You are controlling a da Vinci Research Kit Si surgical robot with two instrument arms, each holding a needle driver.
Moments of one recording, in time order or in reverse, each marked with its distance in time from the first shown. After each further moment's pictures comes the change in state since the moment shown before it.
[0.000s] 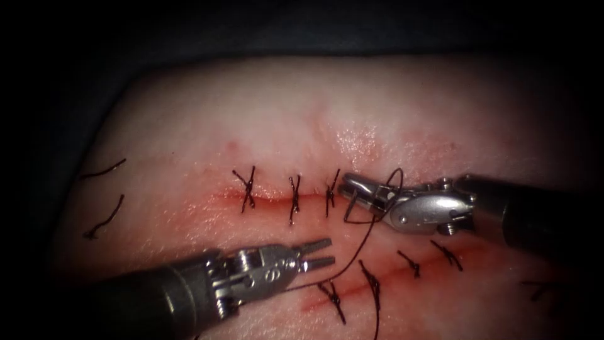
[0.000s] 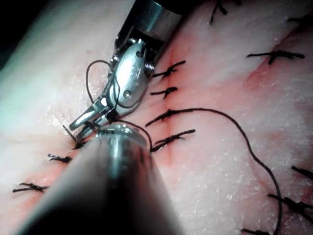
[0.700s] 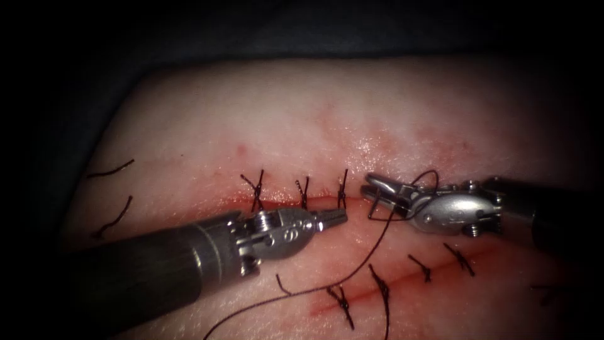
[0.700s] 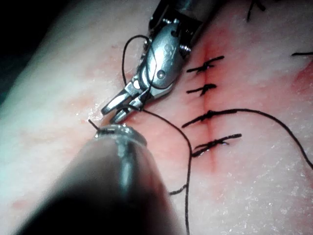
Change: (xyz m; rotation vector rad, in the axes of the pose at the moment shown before) right arm 0.005 0.008 -0.002 -0.105 0.172 0.186; left arm -0.001 -0.004 0.006 0.025 0.007 -0.010
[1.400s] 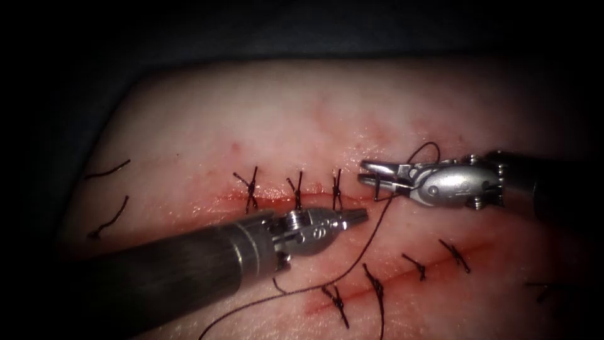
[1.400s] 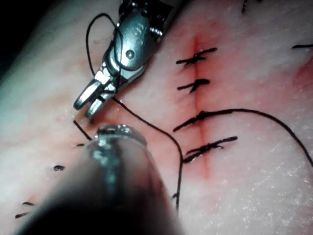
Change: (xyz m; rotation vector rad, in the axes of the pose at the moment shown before) right arm 0.001 0.005 0.003 0.083 0.118 0.170; left arm -0.001 0.002 0.005 -0.034 -0.002 0.018
